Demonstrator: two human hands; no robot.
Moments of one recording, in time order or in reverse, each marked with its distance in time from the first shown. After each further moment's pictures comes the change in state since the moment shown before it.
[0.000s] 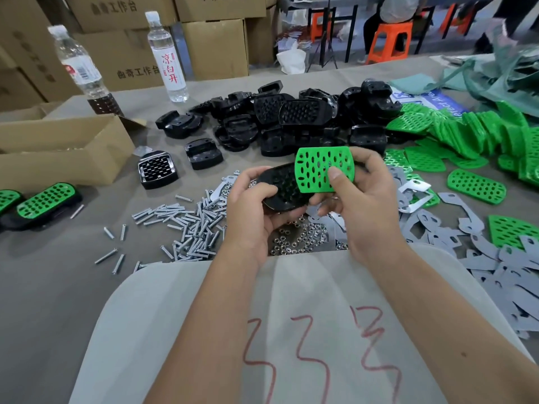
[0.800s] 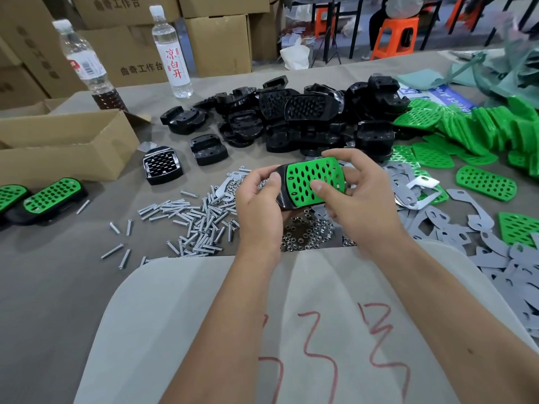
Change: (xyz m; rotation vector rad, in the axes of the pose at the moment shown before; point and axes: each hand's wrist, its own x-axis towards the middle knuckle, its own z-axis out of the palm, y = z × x) left_hand -0.006 -0.009 0.011 0.173 0.165 0.135; right_hand 0.004 0.008 -0.004 -0.348 -0.087 0.005
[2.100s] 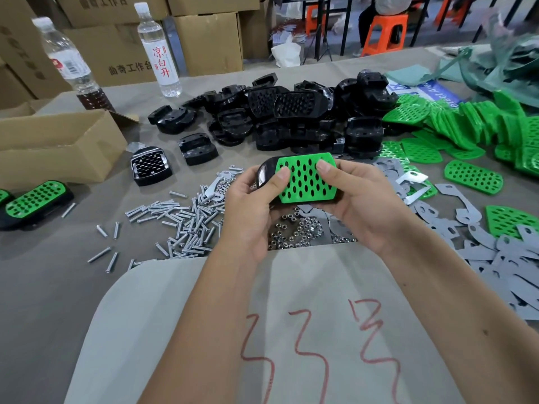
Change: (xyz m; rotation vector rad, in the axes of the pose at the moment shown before) left_hand 0.009 -0.001 -0.012 -0.064 -0.228 -0.086; right_hand 0.005 -0.016 -0.020 0.424 -0.226 0.341
